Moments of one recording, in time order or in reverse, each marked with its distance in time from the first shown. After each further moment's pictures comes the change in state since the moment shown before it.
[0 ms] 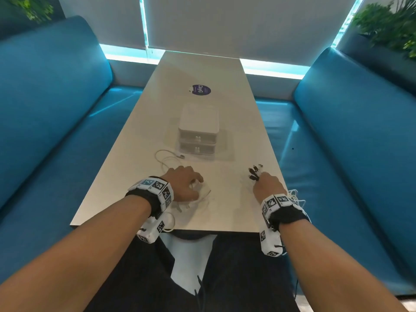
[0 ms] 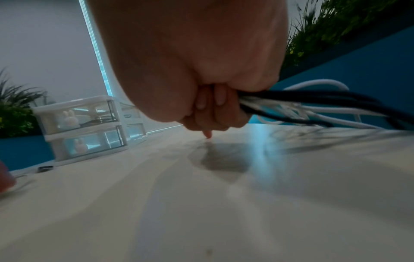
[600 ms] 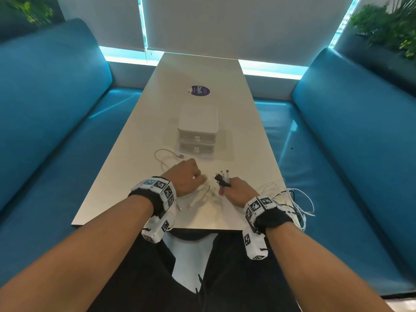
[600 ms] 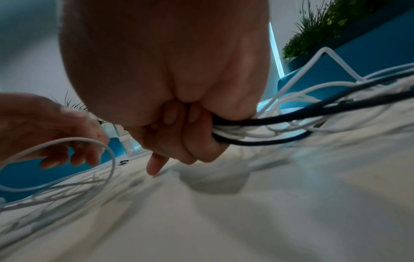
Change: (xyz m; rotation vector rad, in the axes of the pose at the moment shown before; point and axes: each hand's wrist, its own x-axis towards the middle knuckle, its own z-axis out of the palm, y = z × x) left_hand 0.005 0.009 -0.004 -0.136 0.186 0.061; right_hand -0.030 -0.047 0.015 0.234 -0.391 -0.275
